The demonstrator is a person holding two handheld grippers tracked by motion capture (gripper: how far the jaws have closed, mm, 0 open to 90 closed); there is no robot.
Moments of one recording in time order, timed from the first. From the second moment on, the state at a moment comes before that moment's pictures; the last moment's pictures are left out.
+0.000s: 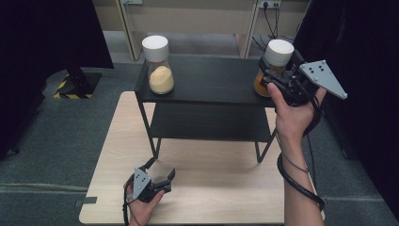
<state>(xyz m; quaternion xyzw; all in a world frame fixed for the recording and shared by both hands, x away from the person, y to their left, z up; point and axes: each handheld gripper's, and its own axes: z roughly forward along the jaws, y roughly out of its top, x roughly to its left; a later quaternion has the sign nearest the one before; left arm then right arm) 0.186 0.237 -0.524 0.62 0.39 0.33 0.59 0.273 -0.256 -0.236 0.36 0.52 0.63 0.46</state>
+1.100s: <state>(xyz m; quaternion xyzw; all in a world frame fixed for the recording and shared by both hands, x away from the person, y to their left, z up) 0.186 0.237 -0.523 0.62 0.39 0.33 0.59 0.227 -0.266 -0.261 0.34 0.56 0.61 0.44</state>
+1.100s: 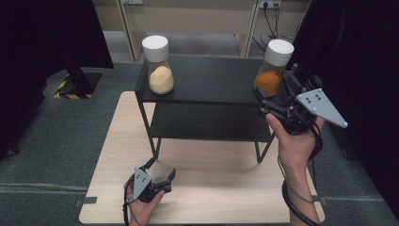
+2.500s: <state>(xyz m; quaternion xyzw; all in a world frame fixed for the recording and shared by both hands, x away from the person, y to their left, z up) 0.186 0.237 -0.524 0.62 0.39 0.34 0.59 0.183 -0.281 -0.372 0.34 0.62 0.58 0.39</state>
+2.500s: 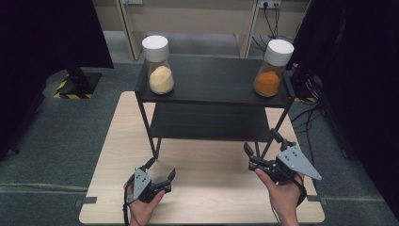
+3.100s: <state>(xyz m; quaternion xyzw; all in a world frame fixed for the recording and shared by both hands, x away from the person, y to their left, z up) 0.186 0.237 -0.524 0.62 0.39 0.34 0.59 0.181 -0.288 -0.422 0.36 0.63 0.58 0.36</state>
